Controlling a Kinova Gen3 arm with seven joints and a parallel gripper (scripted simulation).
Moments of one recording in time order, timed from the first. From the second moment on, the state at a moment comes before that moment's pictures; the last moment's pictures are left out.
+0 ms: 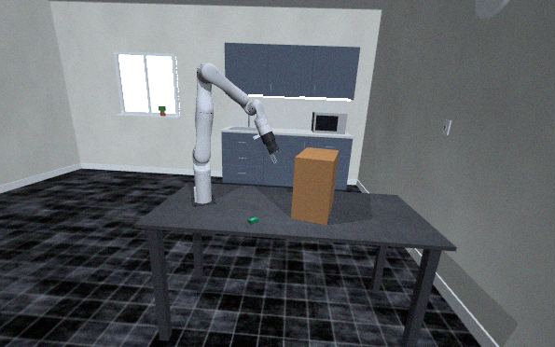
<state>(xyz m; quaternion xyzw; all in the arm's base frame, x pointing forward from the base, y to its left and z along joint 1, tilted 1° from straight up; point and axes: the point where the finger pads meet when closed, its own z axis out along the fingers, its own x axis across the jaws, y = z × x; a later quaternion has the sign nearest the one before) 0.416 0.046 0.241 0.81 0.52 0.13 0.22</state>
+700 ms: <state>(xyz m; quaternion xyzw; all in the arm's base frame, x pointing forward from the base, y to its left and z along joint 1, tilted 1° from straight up) 0.408 0.050 0.256 0.83 0.53 0.09 0.16</state>
